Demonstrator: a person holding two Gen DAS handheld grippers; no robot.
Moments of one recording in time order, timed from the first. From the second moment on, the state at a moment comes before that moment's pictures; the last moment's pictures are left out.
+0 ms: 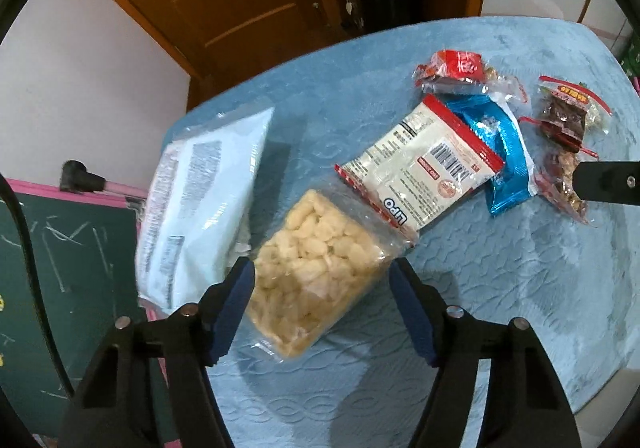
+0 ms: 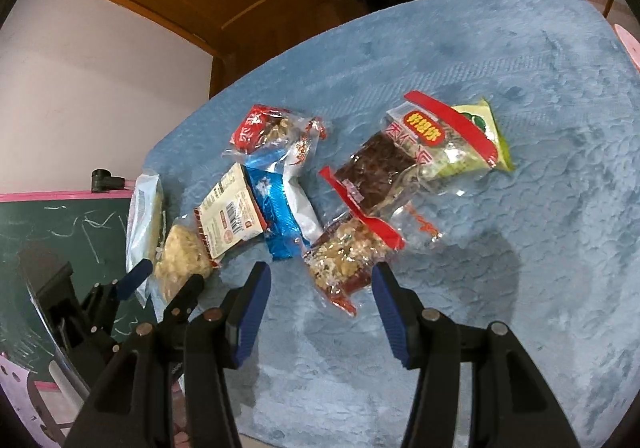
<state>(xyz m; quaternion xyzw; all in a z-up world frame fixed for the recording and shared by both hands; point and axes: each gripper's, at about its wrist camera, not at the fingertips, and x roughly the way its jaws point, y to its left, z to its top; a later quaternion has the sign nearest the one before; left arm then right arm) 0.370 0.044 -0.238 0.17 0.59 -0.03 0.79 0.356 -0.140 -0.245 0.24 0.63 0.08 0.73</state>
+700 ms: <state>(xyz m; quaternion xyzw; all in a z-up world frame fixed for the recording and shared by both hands) 0.395 0.048 -0.260 0.16 0.60 0.00 0.79 0.369 -0.111 -0.257 0.14 0.65 0.06 0.74</state>
